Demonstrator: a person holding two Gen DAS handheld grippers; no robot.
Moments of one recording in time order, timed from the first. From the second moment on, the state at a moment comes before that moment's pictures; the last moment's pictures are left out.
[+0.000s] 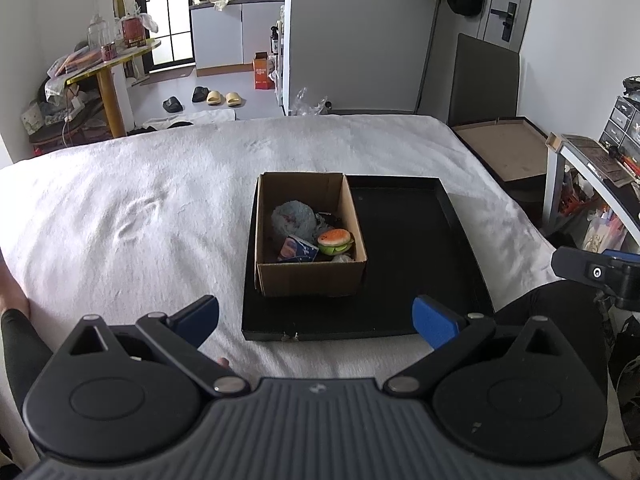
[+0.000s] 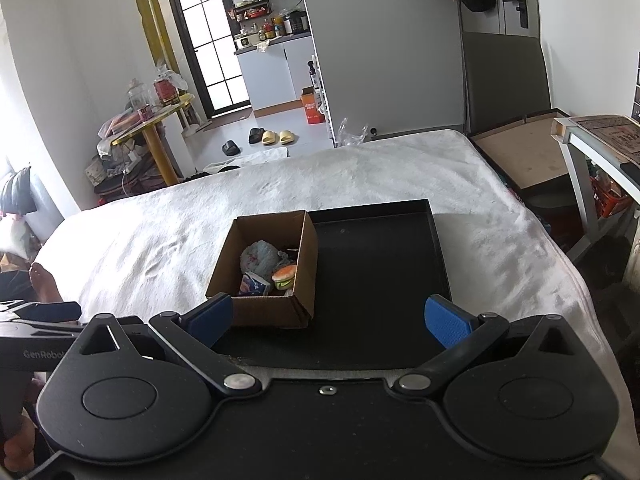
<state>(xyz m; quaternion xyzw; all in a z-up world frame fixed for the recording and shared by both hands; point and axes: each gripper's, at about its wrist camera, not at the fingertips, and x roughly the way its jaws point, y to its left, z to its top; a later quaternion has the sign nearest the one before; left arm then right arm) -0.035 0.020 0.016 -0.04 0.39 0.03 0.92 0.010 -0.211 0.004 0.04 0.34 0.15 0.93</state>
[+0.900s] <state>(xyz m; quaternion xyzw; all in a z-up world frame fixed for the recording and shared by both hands) -0.037 0.017 0.014 -0.03 0.39 0.03 0.92 0.004 -0.212 -0.002 0.04 0.35 0.15 0.93</state>
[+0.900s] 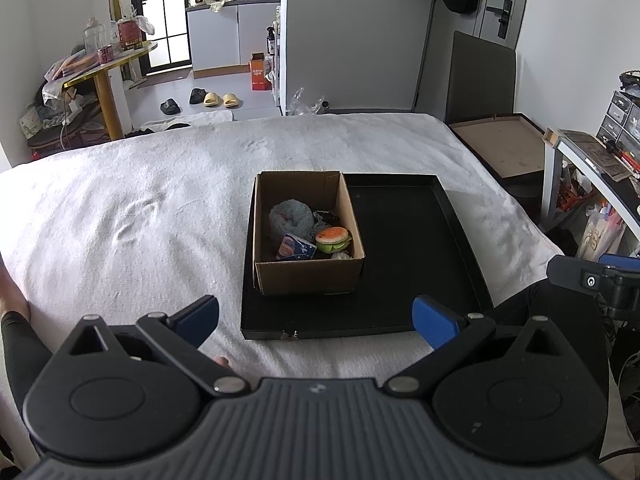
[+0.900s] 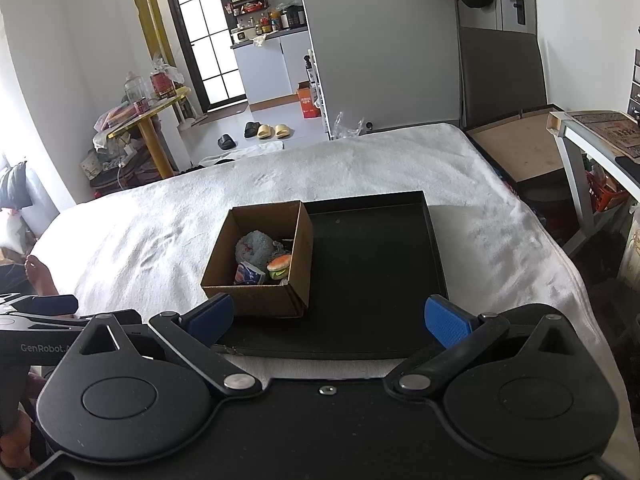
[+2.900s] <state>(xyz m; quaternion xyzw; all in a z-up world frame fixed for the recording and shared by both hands) -0.037 0.014 0.009 -0.03 0.39 0.02 0.92 0.004 -0.214 -0.010 0.03 0.36 0.14 0.92</state>
